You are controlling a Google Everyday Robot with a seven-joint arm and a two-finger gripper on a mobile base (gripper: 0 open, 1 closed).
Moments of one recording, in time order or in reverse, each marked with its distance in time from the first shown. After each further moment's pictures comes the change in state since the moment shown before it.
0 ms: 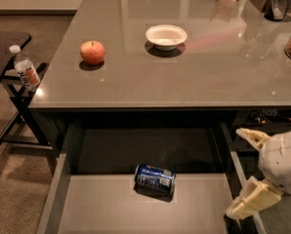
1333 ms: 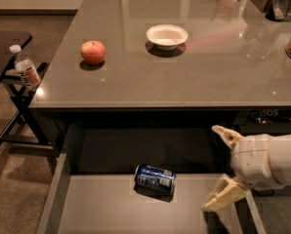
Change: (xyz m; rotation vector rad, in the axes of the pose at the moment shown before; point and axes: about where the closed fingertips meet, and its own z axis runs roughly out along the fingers) arm -0.030 0.000 0.043 0.024 -0.136 -0.073
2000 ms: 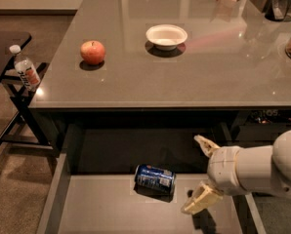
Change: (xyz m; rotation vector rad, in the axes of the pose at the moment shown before) arm 0.008 0.009 0.063 -0.003 -0.009 -0.014
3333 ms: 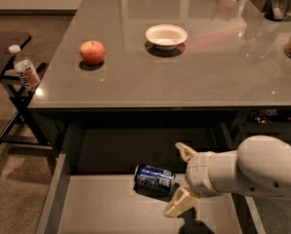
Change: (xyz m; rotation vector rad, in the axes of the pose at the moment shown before) arm -0.005 0.016 0.057 -0.052 0.003 -0.013
